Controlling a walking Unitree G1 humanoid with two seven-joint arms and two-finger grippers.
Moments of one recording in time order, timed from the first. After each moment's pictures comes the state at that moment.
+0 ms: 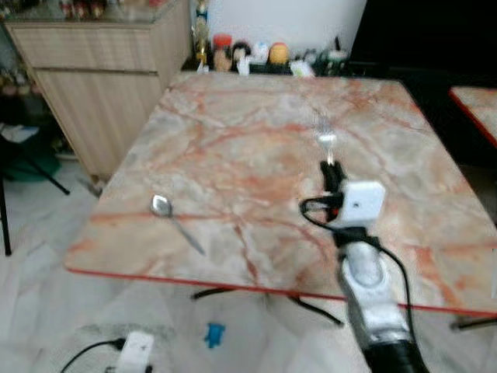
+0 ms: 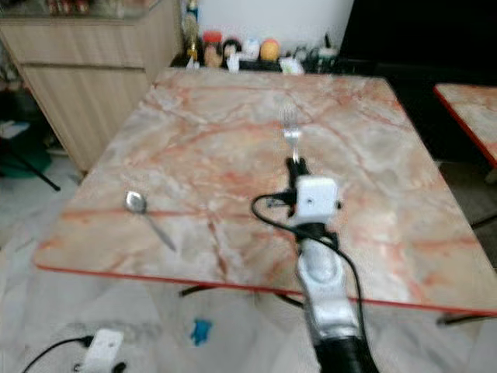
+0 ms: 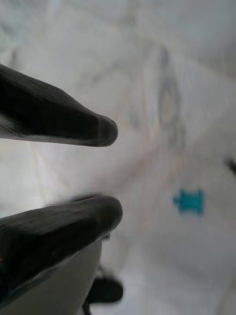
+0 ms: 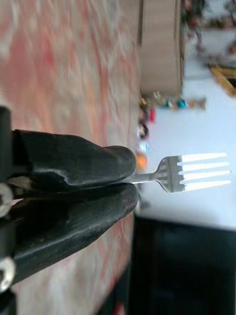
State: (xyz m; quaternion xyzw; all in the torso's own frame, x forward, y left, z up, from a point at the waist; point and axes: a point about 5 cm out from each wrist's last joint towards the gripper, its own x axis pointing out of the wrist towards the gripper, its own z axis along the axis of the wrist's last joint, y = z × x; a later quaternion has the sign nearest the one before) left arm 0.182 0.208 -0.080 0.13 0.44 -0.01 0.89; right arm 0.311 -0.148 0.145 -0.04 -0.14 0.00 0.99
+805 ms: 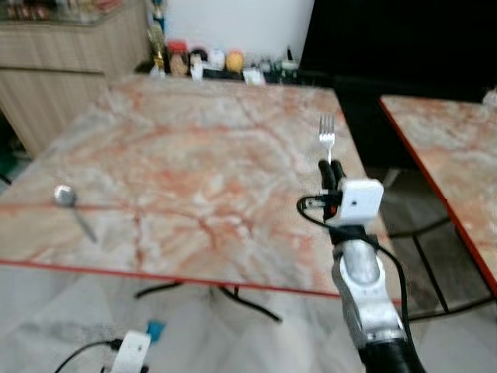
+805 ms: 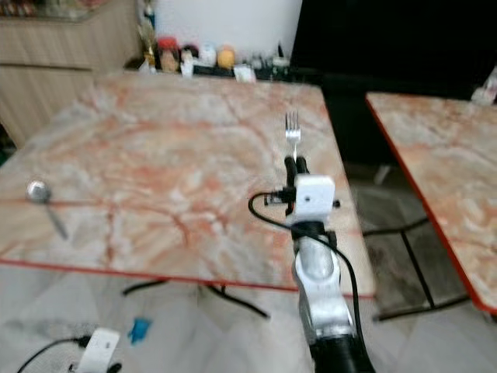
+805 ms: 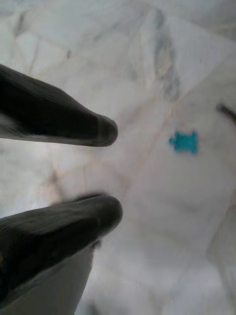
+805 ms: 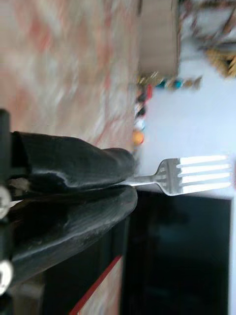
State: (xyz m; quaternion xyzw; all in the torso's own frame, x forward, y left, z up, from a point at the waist) left arm 0.181 0.216 -0.079 0.14 0.44 0.00 0.89; right arm 0.312 -0.142 0.144 -0.04 -0.14 0.01 0.99
